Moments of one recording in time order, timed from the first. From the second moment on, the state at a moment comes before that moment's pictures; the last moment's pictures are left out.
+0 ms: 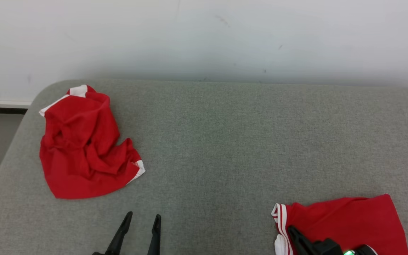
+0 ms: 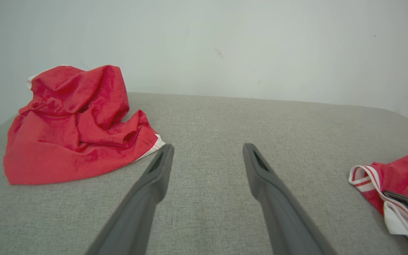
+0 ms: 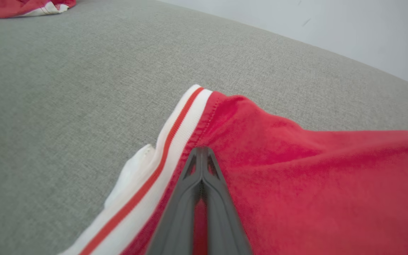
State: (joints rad) left arm 0.10 0.05 -0.20 0.03 -0.10 0.04 -0.26; right arm -0.18 -0.06 0.34 0.62 0.04 0.13 -0.26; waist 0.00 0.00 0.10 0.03
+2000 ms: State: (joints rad) left arm 0.14 0.05 -0.14 0.09 -0.09 0.02 -0.26; right arm -0.02 -0.45 0.13 0.20 0.58 0.13 0.29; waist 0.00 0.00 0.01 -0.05
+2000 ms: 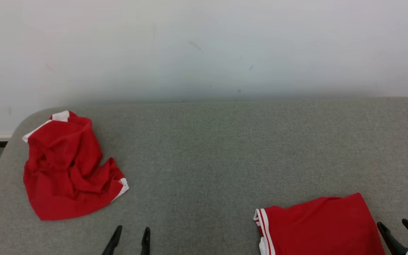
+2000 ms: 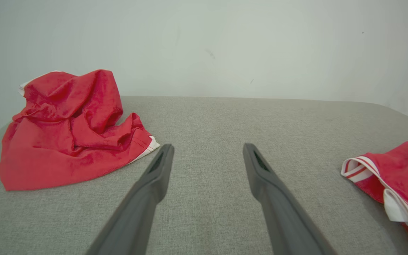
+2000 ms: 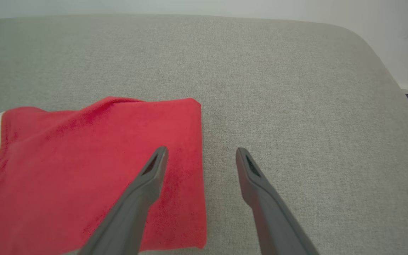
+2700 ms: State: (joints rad) left arm 0.07 0.05 -0.16 0.10 -0.08 0.01 -0.26; right arm -0.24 -0.45 0.33 0.50 0.74 0.13 0.41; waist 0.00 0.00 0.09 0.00
